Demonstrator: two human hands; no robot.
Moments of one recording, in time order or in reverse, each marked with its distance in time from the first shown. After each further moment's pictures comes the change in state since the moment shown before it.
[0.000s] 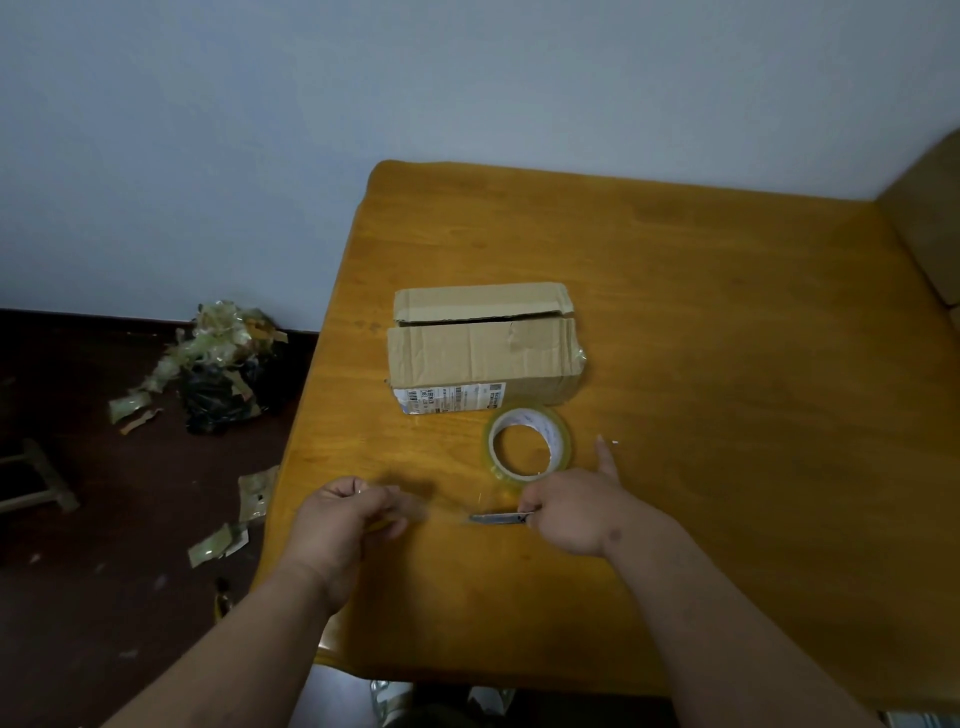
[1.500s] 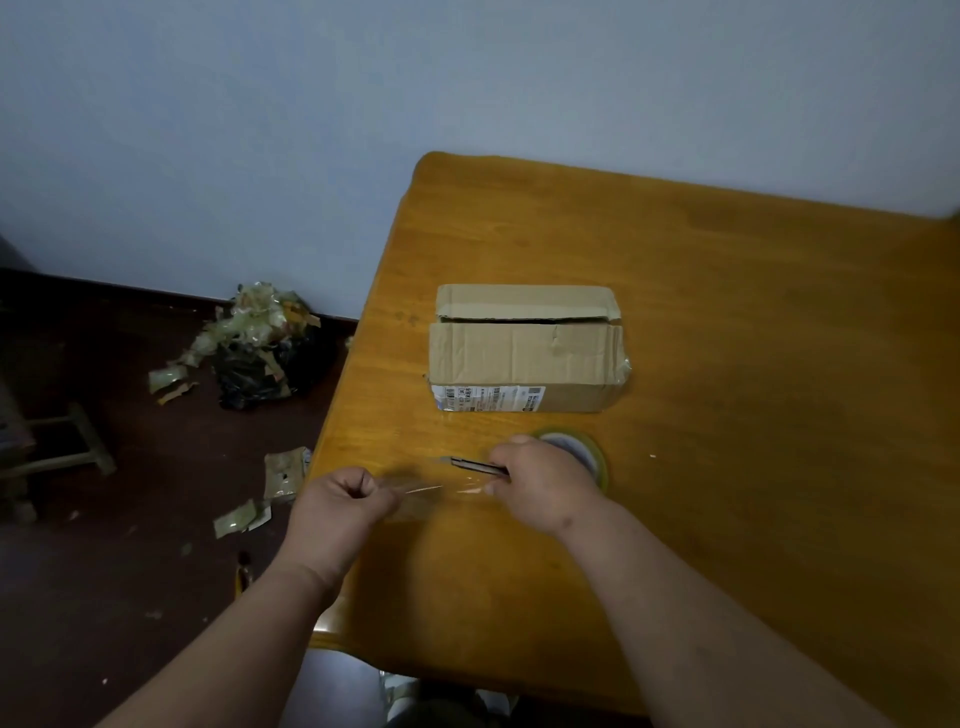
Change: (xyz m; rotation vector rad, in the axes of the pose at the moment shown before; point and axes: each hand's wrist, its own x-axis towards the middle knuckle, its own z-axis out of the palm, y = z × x) left_hand 0.011 -0.003 -0.041 0.395 0.102 0.233; right_hand 0.048 -0.046 0.002 0.170 0.198 -0.163
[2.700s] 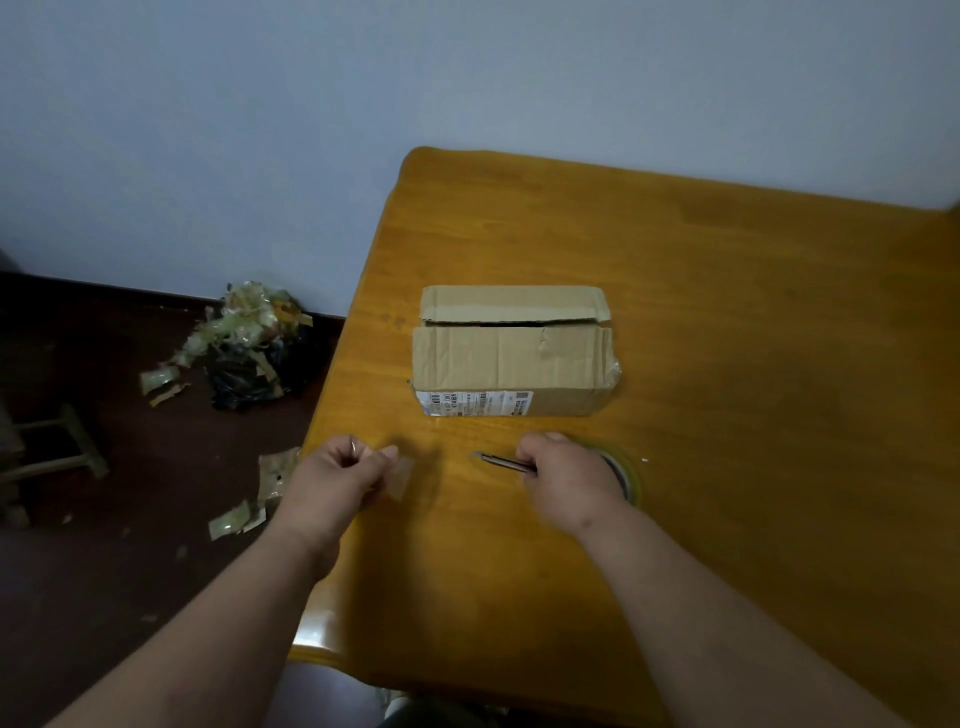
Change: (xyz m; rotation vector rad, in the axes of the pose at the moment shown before) left_hand 0.020 0.033 0.014 -0.174 -0.011 -0.091; right_hand 0.001 0.042 0.000 0.036 0.126 0.134
